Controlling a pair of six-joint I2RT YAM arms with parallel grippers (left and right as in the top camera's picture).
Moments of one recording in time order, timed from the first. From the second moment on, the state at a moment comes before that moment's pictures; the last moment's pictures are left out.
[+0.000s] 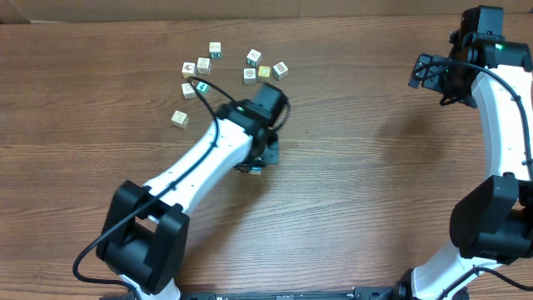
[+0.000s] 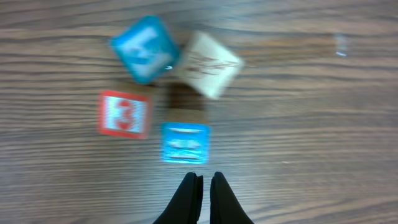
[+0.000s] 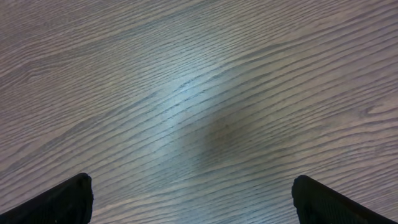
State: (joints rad) left arm -0.57 1.84 1.39 -0.95 -0.03 -0.55; right arm -0.17 1.88 1.76 -1.05 0.05 0.20
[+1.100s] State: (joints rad) left arm -0.72 1.92 1.30 -0.93 -0.20 -0.63; right arm -0.17 1.88 1.76 -1.06 0.05 0.20
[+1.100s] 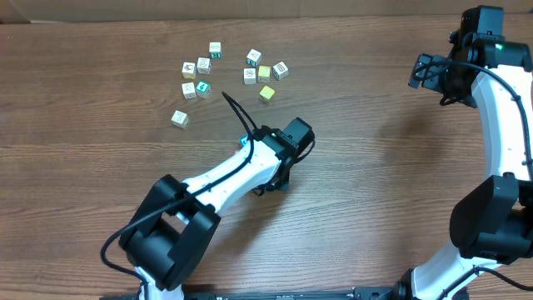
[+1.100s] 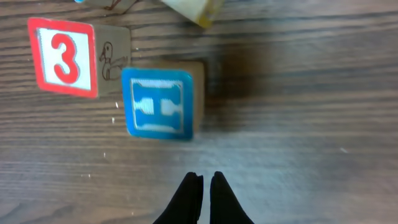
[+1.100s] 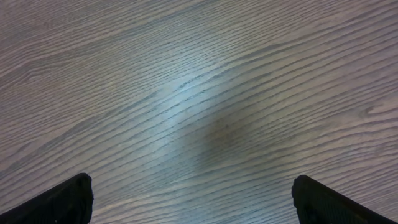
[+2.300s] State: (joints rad) left arm -0.68 1.96 1.29 -0.87 -0.22 -0.62; right arm -0.17 1.88 1.76 -1.05 0.05 0.20
